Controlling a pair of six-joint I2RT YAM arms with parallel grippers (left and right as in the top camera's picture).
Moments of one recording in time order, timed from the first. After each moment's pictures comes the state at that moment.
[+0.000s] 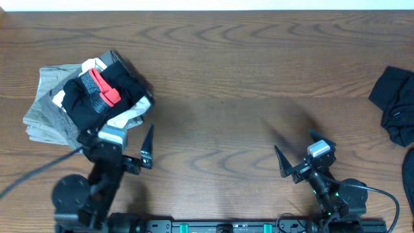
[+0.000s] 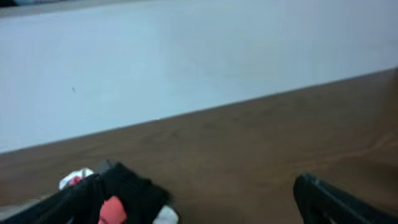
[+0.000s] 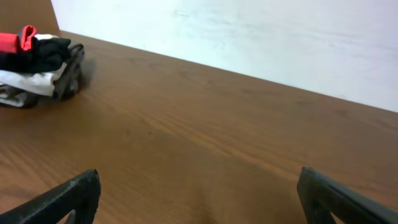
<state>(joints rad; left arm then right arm) -0.06 0.31 0.62 -0.43 0.23 0.08 0.06 0.01 0.07 -0.20 -0.39 -0.09</state>
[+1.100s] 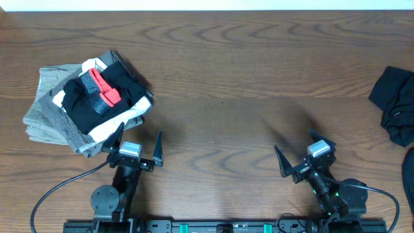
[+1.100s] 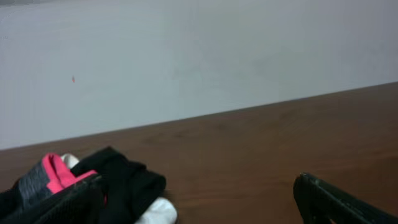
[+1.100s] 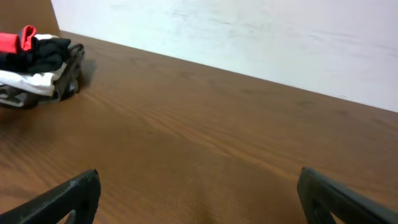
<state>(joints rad) -0.06 0.01 0.01 0.05 0.18 0.06 0.06 0.01 0.07 -0.20 -0.39 -0.09</state>
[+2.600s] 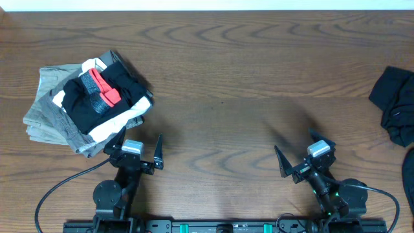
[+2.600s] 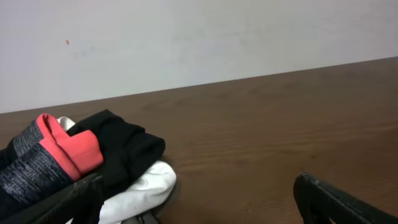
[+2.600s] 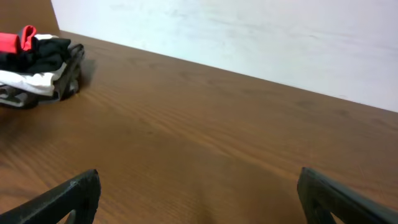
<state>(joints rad) -0.06 0.01 0.01 -0.09 0.17 0.06 0.06 0.01 0.07 -0.20 -0.39 -0.09</state>
